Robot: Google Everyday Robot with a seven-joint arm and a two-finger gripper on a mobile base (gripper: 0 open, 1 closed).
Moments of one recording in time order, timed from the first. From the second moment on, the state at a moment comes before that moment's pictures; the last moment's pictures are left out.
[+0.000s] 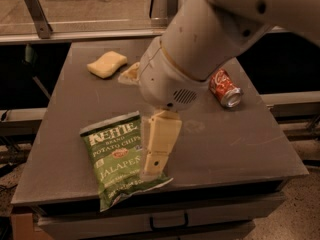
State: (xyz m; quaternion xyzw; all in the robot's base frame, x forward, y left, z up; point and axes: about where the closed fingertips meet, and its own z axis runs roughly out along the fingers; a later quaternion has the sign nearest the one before) arm 0.385 0.041 0.948 -0.77 0.57 0.15 0.24
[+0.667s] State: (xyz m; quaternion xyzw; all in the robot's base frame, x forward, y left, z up) arm 0.381 0.078 0.894 -0.78 0.55 0.17 0.22
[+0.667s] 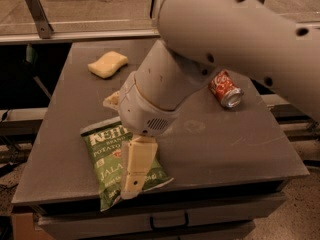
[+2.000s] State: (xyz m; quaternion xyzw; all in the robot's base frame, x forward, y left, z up) arm 0.385 0.063 0.843 -0.77 0.57 0.19 0.22
